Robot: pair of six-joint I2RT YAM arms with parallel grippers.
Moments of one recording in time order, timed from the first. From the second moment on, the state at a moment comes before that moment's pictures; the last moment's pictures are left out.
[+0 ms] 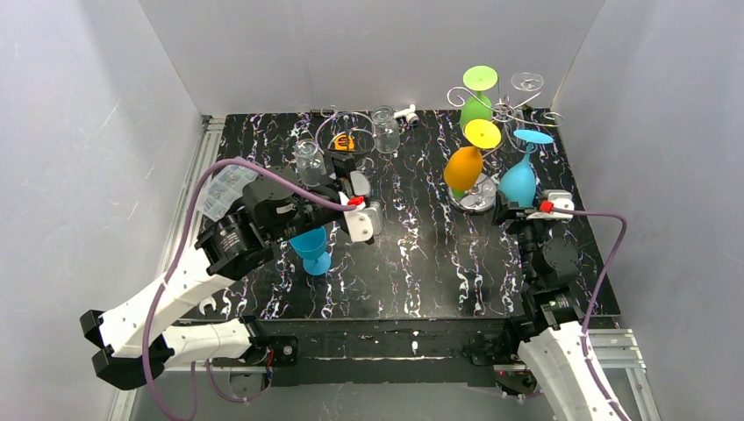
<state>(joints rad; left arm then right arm) -0.98 1.03 1.32 -0.40 0.09 0.92 0.24 0.39 0.36 0.19 0.21 0.00</state>
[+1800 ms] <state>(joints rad) -0.75 1.25 1.53 -0.49 0.21 0.73 0.24 0.86 1.31 -0.41 0.34 0.26</state>
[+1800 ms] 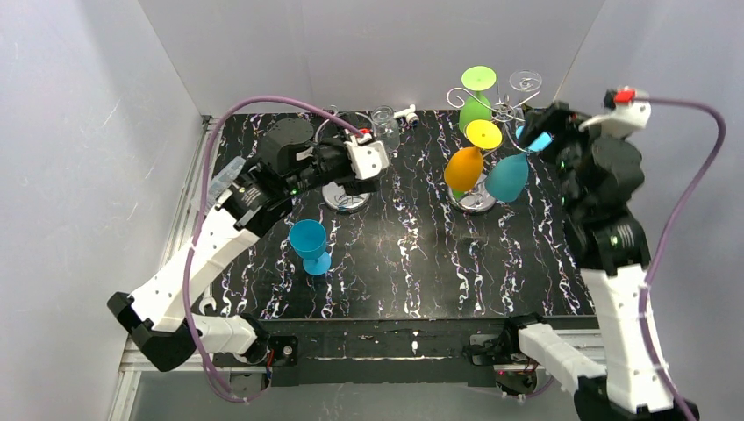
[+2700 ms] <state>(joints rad) -0.74 1.72 1.75 -0.06 0.53 0.97 -0.13 1.29 1.56 -0.55 0.21 0.39</state>
